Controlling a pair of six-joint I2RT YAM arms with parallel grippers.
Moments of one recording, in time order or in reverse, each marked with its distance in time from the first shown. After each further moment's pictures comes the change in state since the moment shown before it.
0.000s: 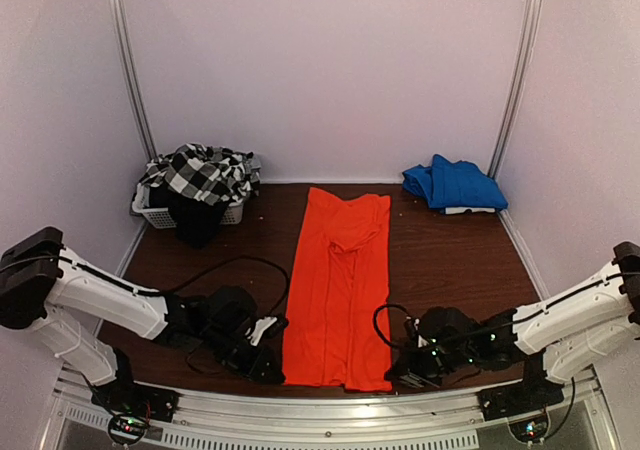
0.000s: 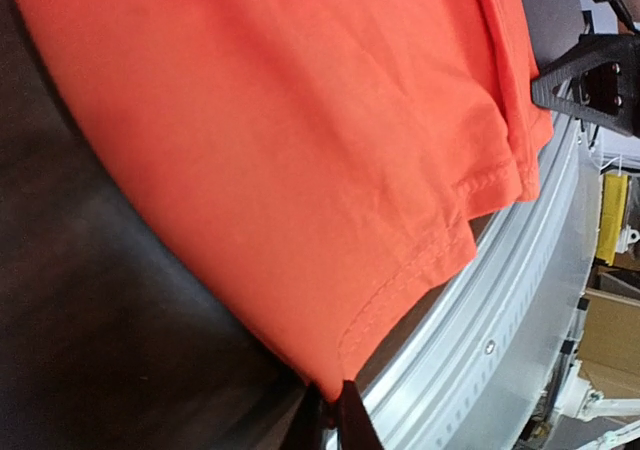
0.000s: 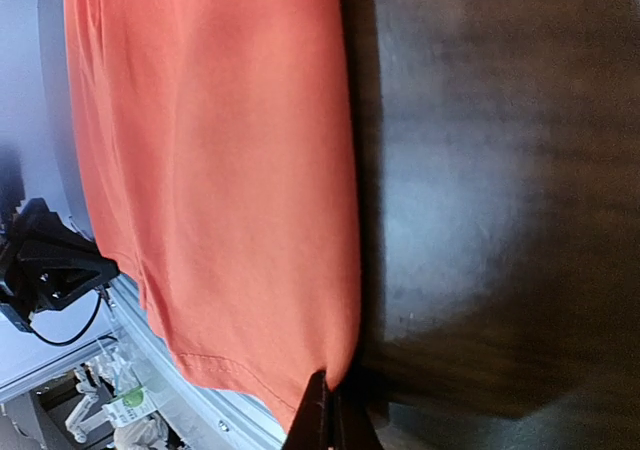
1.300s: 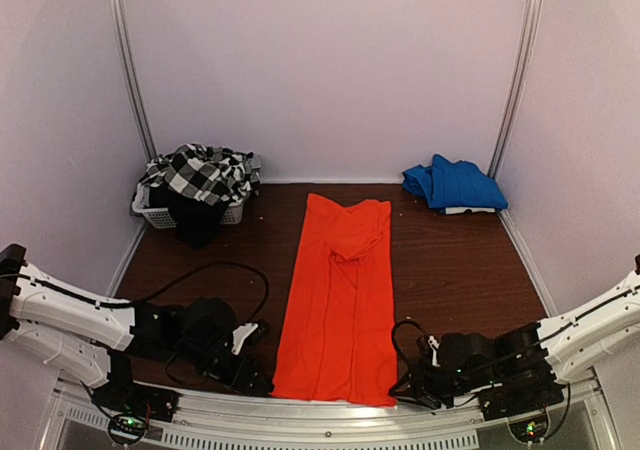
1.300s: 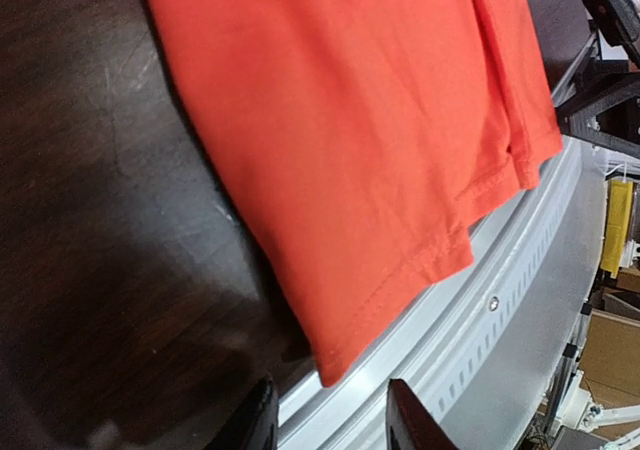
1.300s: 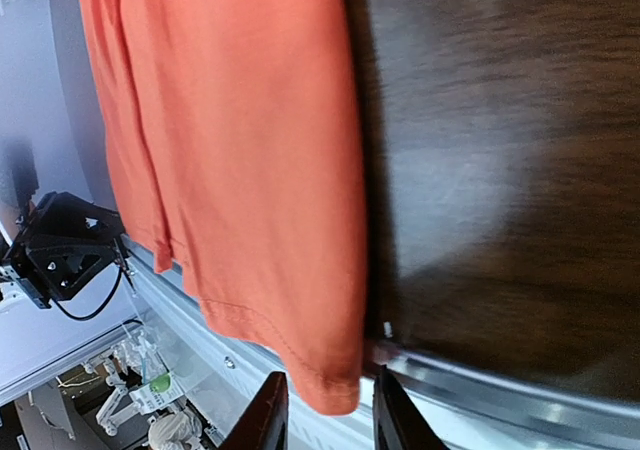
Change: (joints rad) left arm -0.114 -0.249 -0.098 -0.093 -0.119 -0.129; right arm 0.249 -0.229 -0.079 -0.072 0.138 0.278
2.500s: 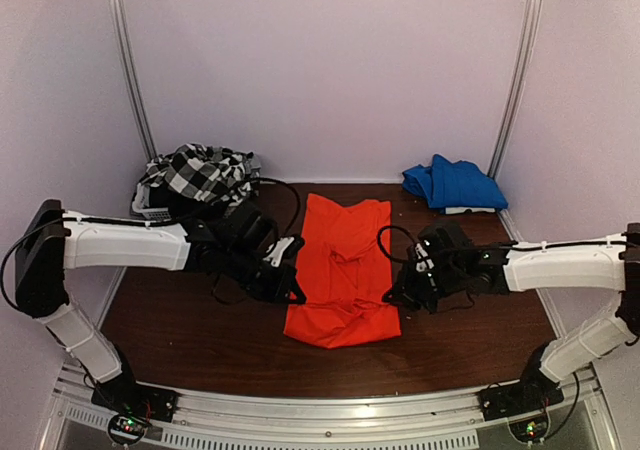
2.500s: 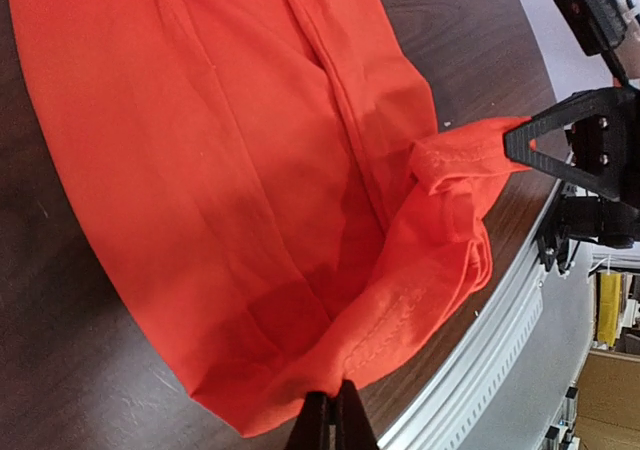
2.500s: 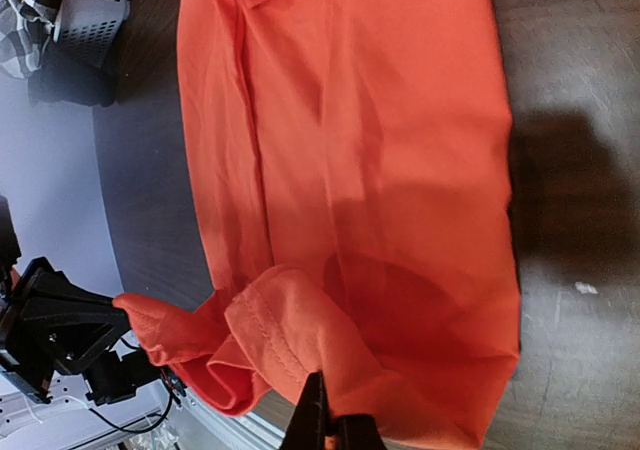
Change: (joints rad) left arm 0.303 0.367 0.596 -0.241 0.057 0.306; right arm -0.632 0.260 0.423 -0.209 -0.207 -0.531
